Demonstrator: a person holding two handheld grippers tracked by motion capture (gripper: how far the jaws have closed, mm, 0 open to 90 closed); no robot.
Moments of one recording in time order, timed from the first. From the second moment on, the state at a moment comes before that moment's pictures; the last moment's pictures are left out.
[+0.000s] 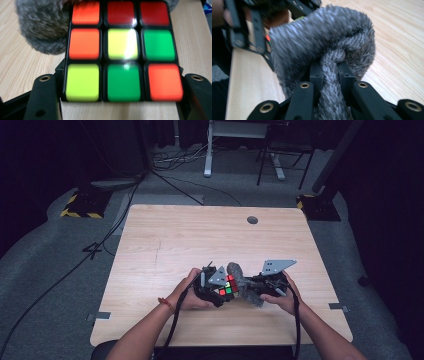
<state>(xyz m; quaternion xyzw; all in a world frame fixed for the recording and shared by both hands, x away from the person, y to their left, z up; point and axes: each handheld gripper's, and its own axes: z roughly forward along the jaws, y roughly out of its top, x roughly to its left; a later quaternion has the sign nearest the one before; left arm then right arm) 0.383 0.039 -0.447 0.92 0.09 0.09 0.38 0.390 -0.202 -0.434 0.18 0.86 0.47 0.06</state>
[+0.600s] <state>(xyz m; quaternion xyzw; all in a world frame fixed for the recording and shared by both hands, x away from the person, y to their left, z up) 0.381 0.032 -0.449 0.92 0.08 0.11 0.37 0.382 -0.192 -0.422 0.15 0.87 0.46 0.09</state>
